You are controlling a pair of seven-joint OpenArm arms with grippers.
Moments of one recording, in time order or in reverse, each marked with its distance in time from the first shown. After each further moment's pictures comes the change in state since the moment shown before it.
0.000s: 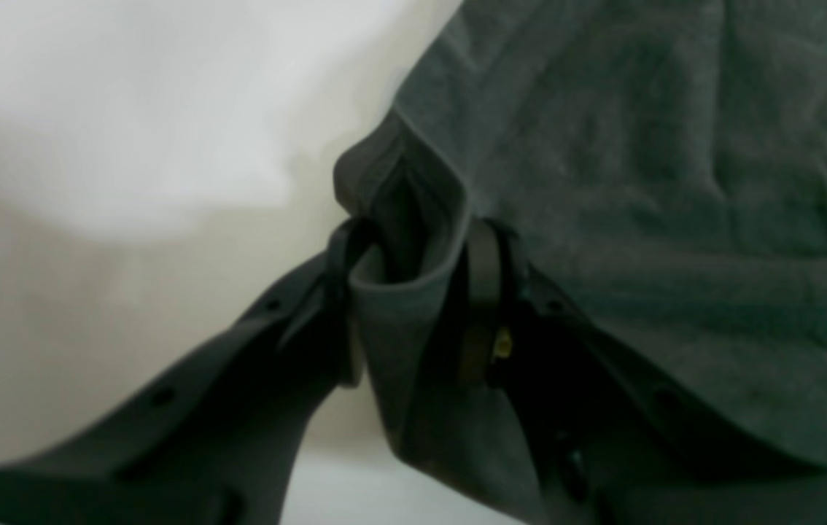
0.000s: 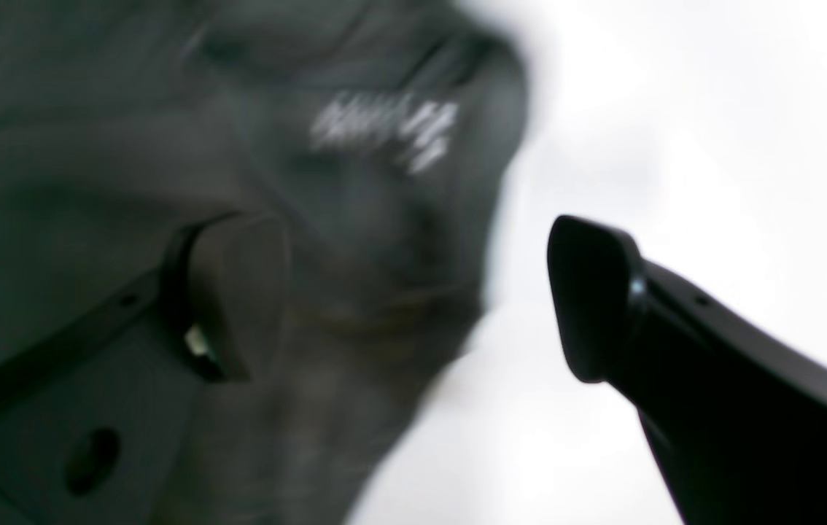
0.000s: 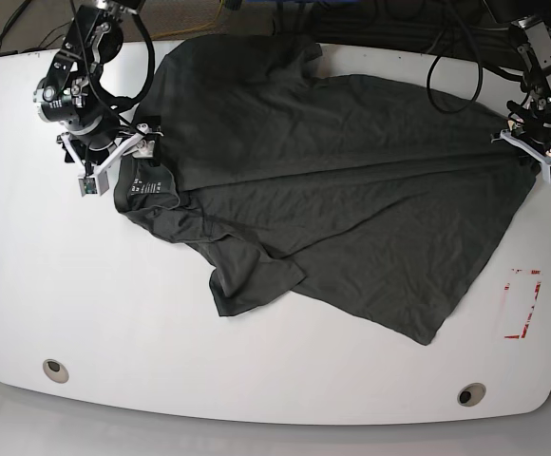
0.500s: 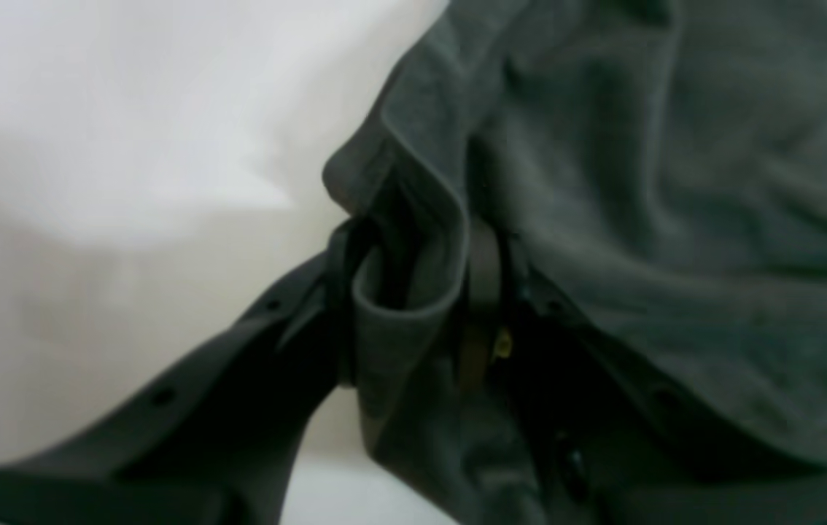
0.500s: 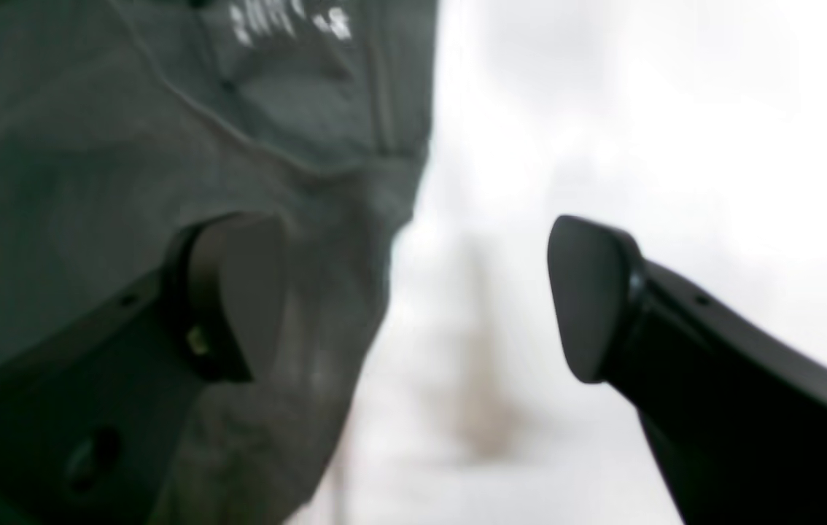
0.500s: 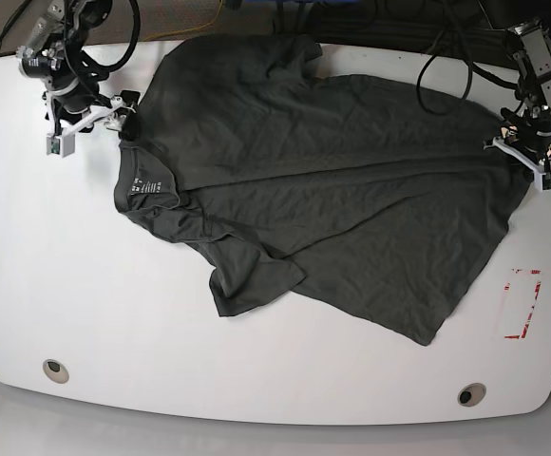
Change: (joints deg) left arm -1.9 0.4 2.2 -0.1 0.4 0.0 0.4; right arm -8.2 -0.8 11.4 0.0 10.1 -0.8 2.4
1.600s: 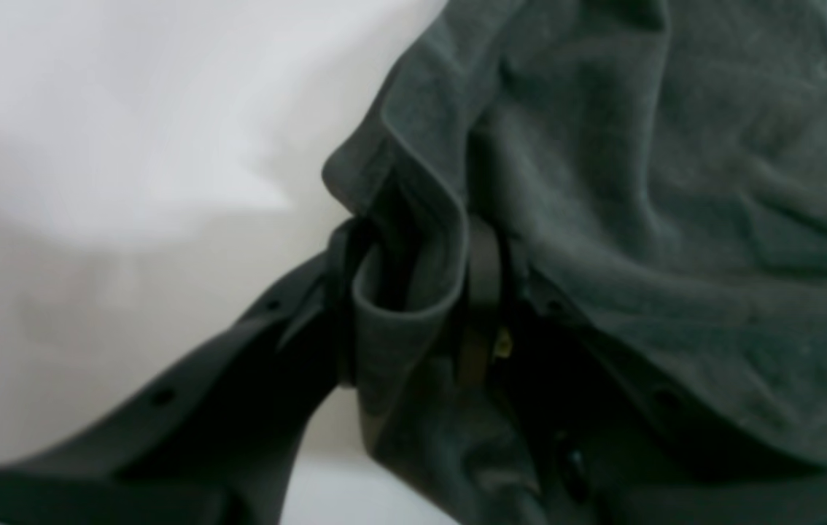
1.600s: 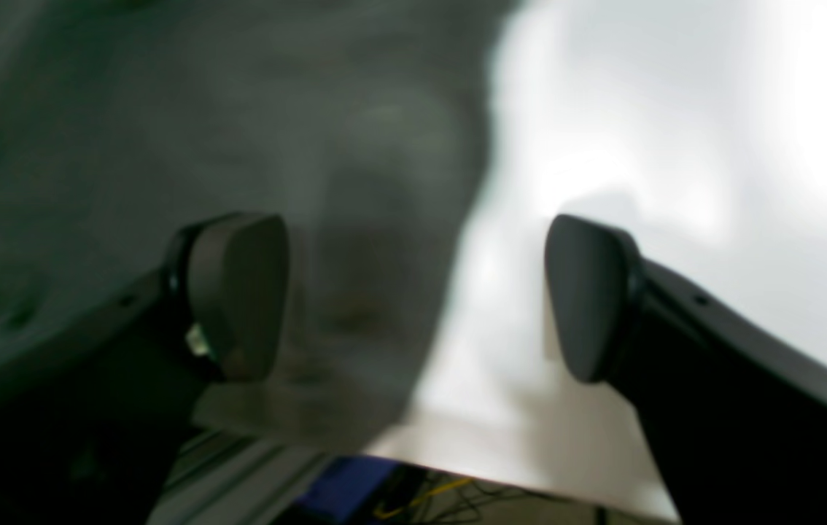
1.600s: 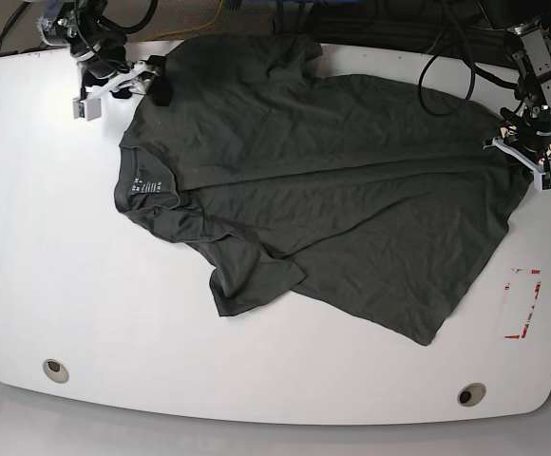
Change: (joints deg) left arm 0.0 -0.1 0.0 0.0 -0.2 0.0 0.0; right arm -9.4 -2.8 -6.3 -5.2 8.4 1.2 4.2
